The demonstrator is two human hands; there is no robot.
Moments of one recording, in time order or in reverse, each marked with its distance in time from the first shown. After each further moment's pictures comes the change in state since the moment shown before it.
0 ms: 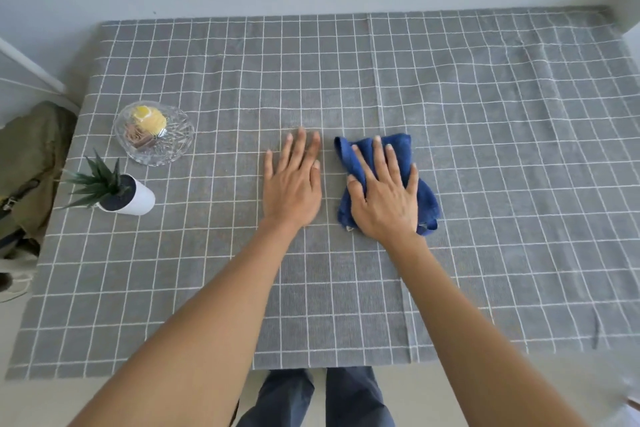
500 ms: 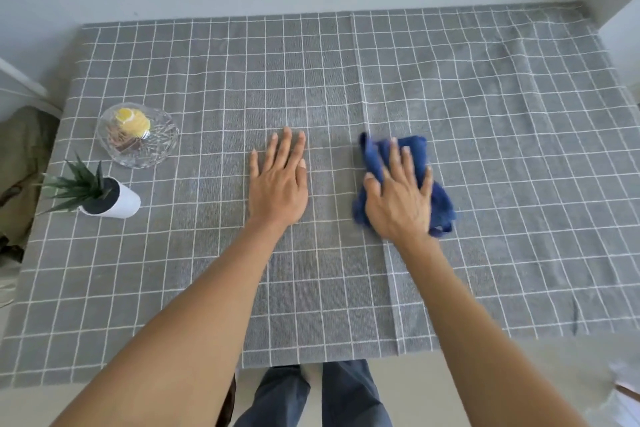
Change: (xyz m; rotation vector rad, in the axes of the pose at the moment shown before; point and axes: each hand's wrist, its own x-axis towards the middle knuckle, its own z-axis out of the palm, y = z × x) left_hand -0.001 0.000 -0.002 0.030 -0.011 0.007; right_hand -0.010 0.027 -0.014 0.037 0.008 0.130
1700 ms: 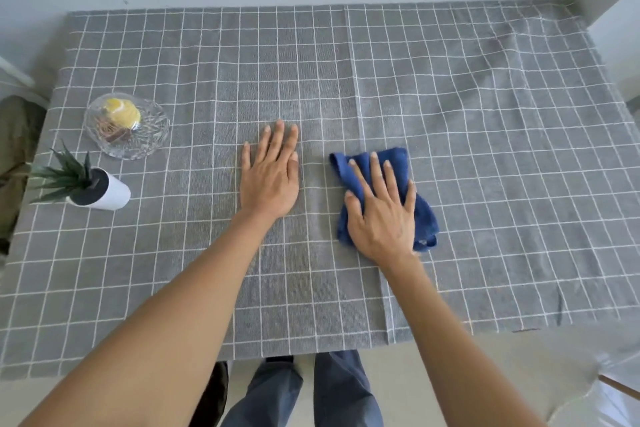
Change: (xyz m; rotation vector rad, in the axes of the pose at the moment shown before) left_hand 0.000 0.000 -0.003 -0.005 -0.032 -0.004; right_hand -0.038 -0.005 0.009 -0.016 -0.024 -0.071
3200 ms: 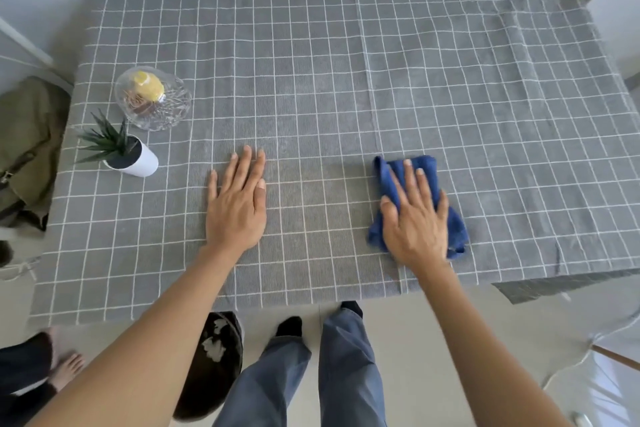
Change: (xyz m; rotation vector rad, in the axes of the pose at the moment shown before) left_hand -0.106 -0.070 -0.008 0.025 0.037 -0.015; right_hand -0.066 0.026 0.003 -0.040 -0.021 0.100
